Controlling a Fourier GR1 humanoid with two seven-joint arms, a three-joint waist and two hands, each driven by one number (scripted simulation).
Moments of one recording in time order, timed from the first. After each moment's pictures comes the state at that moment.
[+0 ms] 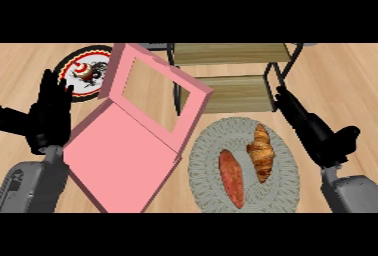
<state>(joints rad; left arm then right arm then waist) -0.28 0.27 0.04 -1.42 0.41 0.43 0.06 -0.20 -0.40 0.22 -1.50 -0.27 0.03 0.05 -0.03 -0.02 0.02</state>
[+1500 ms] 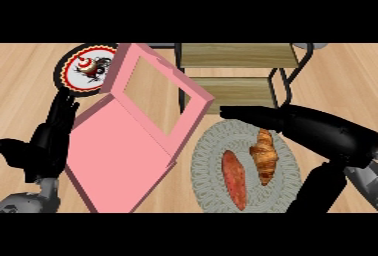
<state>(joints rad) -0.08 0.37 -0.13 -1.62 0.21 0.35 0.08 -0.54 -0.62 0.37 -1.87 -0.27 0.55 0.40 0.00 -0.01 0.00</state>
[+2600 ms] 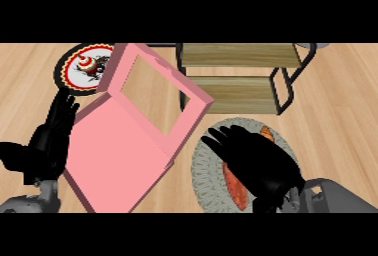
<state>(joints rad) -0.07 0.32 -0.10 -1.65 0.16 0.31 0.10 -0.55 -0.48 0.71 -1.91 0.34 0.60 0.76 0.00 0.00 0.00</state>
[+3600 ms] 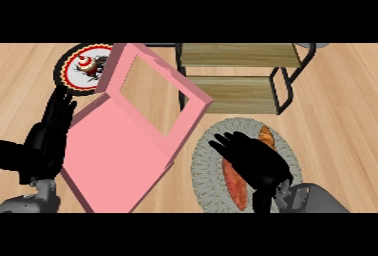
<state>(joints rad) -0.07 0.26 -0.02 -1.69 0.09 0.24 0.16 -0.33 -0.37 0.63 -1.73 0.71 0.57 0.40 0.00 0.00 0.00</state>
